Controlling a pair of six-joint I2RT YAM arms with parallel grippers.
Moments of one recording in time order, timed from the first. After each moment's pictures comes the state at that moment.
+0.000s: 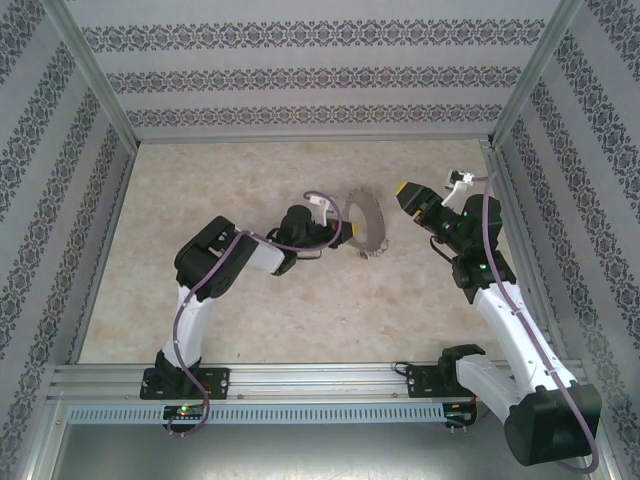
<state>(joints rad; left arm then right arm) -0.58 2.19 1.09 0.89 0.47 -0.70 0.12 0.94 0.71 0.09 -0.46 0.86</state>
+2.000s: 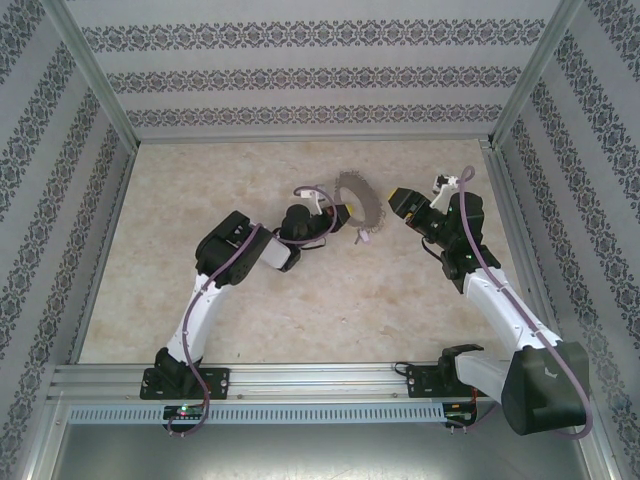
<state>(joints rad) -0.55 2.42 1.23 1.13 0.32 -0.94 0.12 1.10 0.66 0.18 -0.46 0.84</state>
